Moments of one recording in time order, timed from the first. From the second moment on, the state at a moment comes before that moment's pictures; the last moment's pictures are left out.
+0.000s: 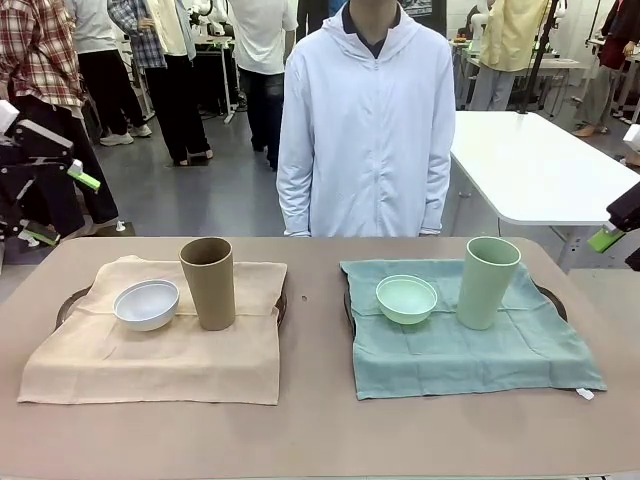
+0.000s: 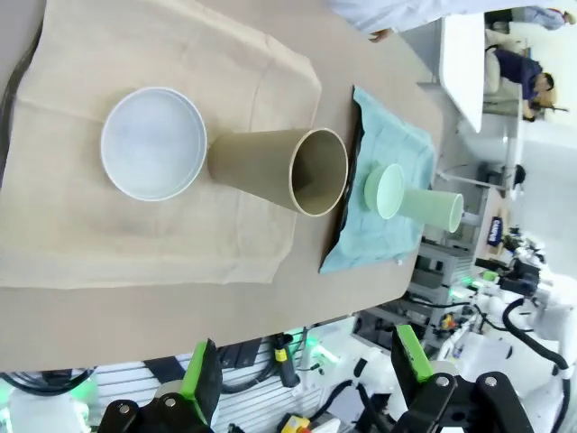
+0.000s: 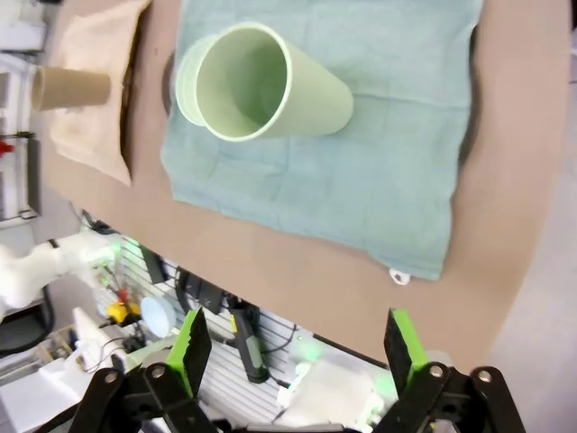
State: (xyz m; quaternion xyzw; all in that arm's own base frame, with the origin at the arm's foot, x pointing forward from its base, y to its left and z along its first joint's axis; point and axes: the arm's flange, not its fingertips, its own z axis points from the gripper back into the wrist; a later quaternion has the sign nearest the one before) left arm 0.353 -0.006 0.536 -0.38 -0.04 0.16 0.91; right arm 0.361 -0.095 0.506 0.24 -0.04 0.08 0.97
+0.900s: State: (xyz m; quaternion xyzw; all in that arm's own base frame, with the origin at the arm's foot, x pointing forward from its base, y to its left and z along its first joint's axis) left arm 0.340 0.006 0.519 -0.45 -0.05 0.09 0.89; right arm 0.332 -0.127 0.500 0.36 -0.07 0.06 0.93
